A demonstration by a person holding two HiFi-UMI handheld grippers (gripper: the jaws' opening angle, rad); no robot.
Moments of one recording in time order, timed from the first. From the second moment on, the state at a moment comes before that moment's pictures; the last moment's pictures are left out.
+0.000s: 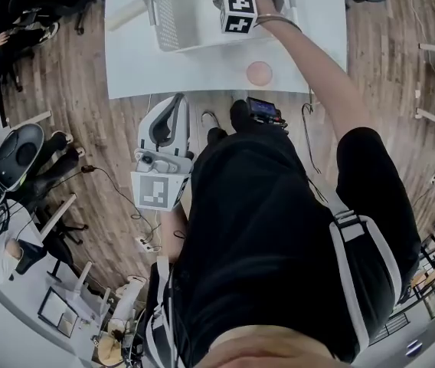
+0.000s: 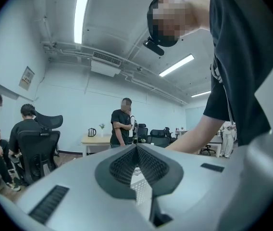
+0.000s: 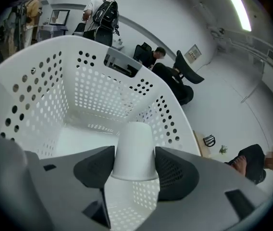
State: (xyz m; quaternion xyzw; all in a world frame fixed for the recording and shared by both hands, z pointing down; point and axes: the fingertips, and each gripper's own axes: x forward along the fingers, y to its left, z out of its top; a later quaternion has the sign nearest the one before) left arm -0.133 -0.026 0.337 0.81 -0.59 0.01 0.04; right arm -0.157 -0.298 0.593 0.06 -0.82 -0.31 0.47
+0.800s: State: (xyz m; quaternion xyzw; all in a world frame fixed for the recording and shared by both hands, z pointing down) left arm -0.139 0.051 0.328 0.86 -0.51 -0.01 0.03; right arm -0.112 -0.178 0.427 0.19 -0.84 -0.33 0.39
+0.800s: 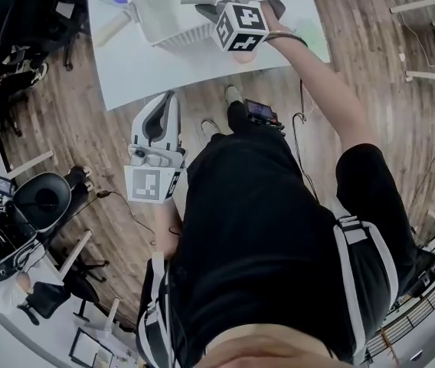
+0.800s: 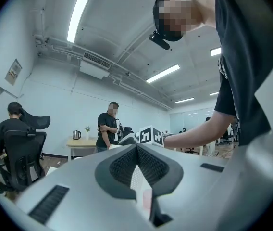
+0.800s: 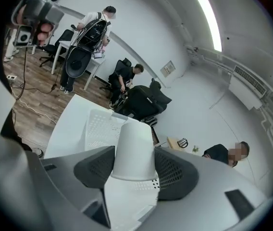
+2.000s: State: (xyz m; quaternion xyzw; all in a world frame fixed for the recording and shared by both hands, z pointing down) left arm -0.054 0.095 0.324 0.89 -0.45 -0.02 0.03; right arm 0.009 0.030 0.318 0.25 -0.96 -0.10 0.07
